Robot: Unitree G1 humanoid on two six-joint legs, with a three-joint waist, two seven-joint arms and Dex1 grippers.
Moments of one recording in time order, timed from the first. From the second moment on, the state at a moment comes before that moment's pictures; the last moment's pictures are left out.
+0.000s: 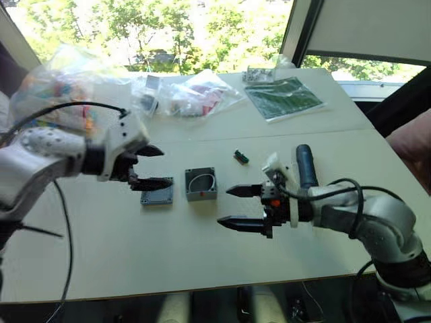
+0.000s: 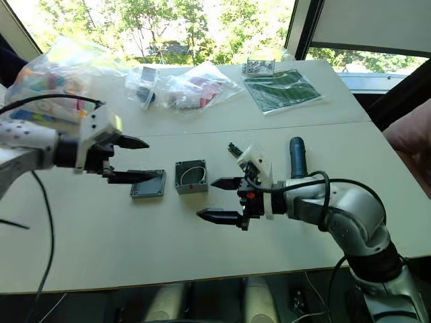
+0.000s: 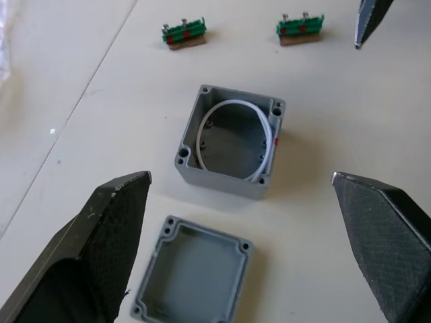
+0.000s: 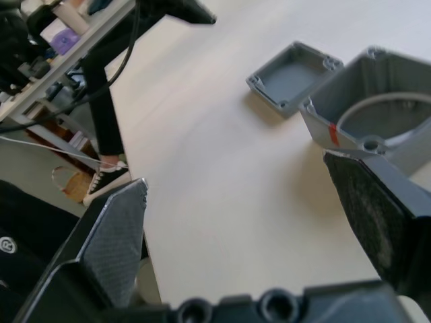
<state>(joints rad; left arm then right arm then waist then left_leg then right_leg) -0.80 1.08 -0.32 -0.15 -0.55 0.69 -1.12 -0.36 -0.69 0.12 -0.59 0.89 1.02 0.62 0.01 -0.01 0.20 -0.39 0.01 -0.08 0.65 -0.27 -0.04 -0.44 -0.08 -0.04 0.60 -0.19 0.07</state>
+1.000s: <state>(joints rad) -0.98 0.64 -0.57 0.36 -0.01 0.31 -1.51 -0.24 -0.58 0.13 -0.74 0.83 1.04 0.34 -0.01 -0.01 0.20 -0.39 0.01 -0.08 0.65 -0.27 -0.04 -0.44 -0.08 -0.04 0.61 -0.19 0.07</state>
